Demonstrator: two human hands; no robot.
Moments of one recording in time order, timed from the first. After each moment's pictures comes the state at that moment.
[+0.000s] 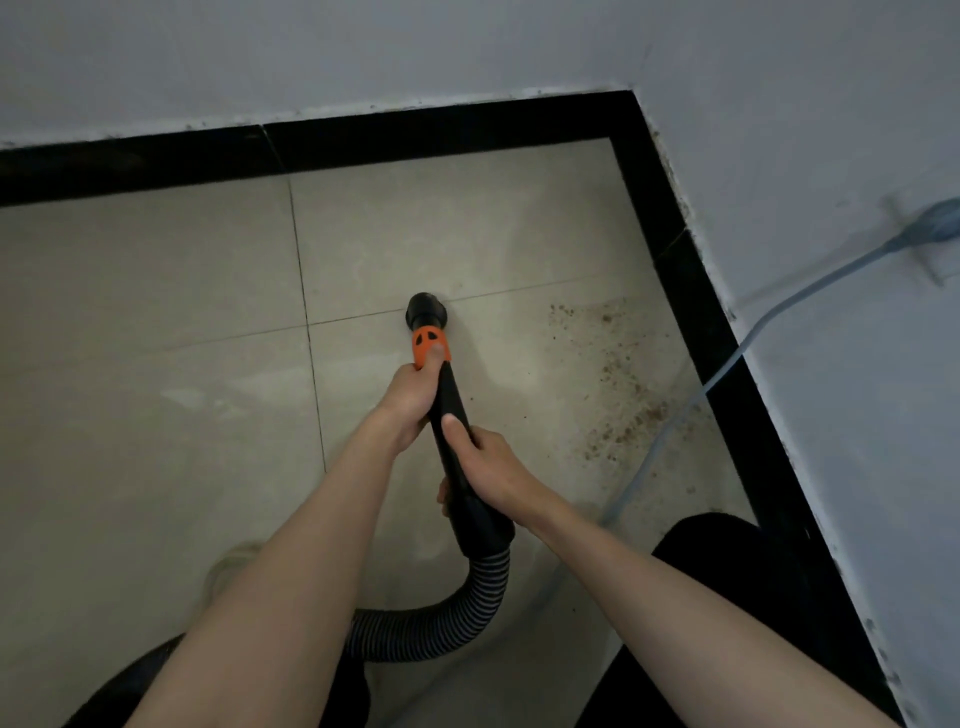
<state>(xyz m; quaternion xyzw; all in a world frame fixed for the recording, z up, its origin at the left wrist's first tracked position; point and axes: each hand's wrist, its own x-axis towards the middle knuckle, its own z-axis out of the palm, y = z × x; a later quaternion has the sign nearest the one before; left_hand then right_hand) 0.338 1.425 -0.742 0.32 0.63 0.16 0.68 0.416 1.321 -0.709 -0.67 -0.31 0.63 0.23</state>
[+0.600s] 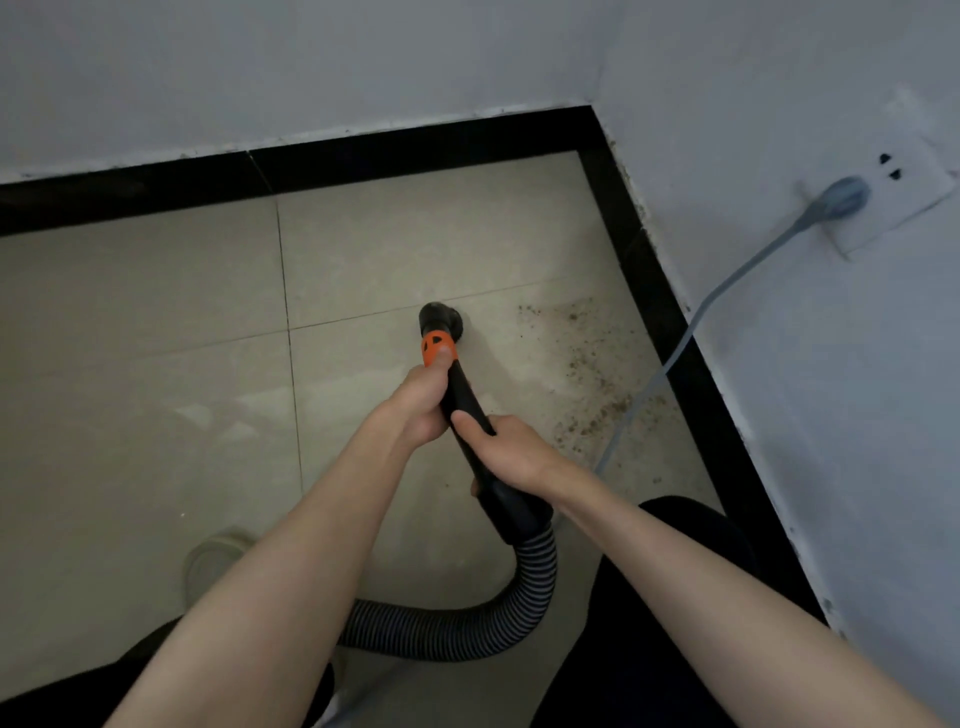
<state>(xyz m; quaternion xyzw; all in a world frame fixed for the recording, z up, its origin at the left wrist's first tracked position) 0.402 1.380 -0.702 0.21 0.62 0.21 0.73 0.489 1.289 -0.687 -0.70 -0.40 0.57 0.16</state>
